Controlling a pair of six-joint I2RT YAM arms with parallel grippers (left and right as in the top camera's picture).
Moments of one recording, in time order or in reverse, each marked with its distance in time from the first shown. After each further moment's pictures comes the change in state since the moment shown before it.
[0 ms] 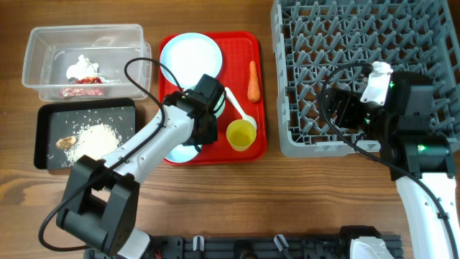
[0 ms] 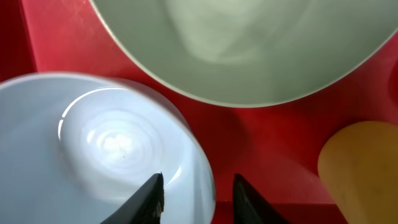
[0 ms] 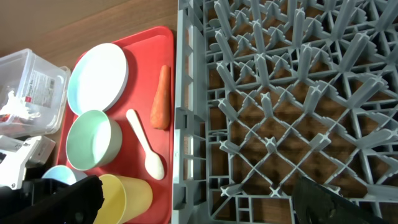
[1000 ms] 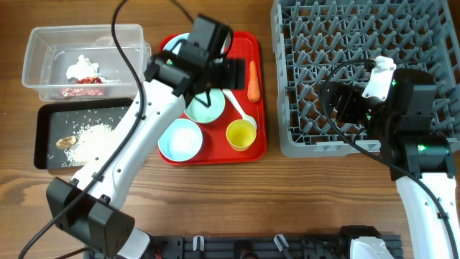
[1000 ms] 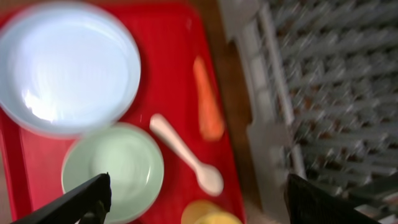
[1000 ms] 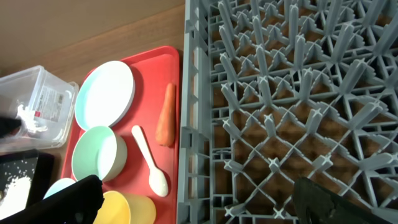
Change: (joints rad) left arm 0.001 0.001 0.545 -0.018 0.099 0.199; right arm 0.000 0.000 0.000 0.071 0.000 0.015
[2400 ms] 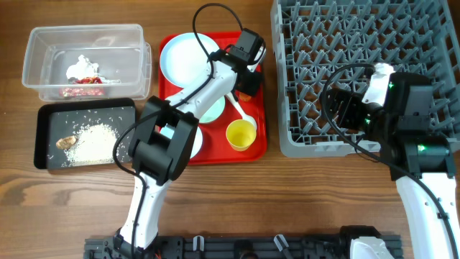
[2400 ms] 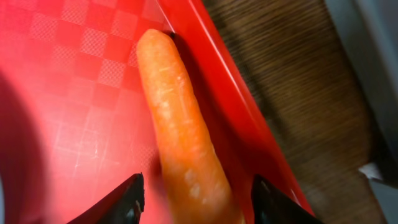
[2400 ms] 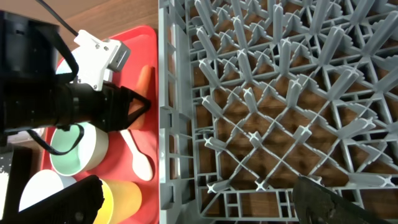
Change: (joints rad) left arm -0.043 0.586 0.113 0.249 0.000 0.300; right arm 0.000 0.000 0.000 -0.092 0.058 0.000
